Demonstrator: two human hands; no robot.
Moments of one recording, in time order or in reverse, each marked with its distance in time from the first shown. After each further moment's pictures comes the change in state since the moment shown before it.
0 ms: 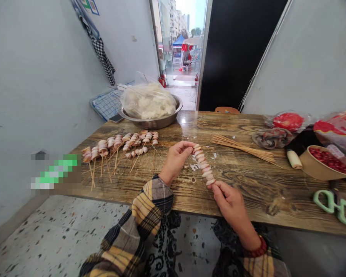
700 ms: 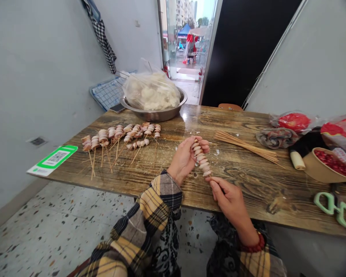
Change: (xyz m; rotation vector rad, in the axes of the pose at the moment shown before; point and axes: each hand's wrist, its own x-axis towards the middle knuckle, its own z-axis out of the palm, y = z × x) left_hand -0.007 0.000 0.025 -0.567 0.000 -0.294; right_hand -0.001 0.000 0.002 -0.017 -0.072 0.033
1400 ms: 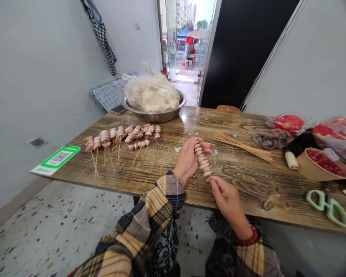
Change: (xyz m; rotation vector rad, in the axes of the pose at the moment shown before) left_hand -0.003 -0.012 0.008 0.089 0.037 0.076; right_hand -0.002 0.001 0.002 -0.044 0.065 -0.101
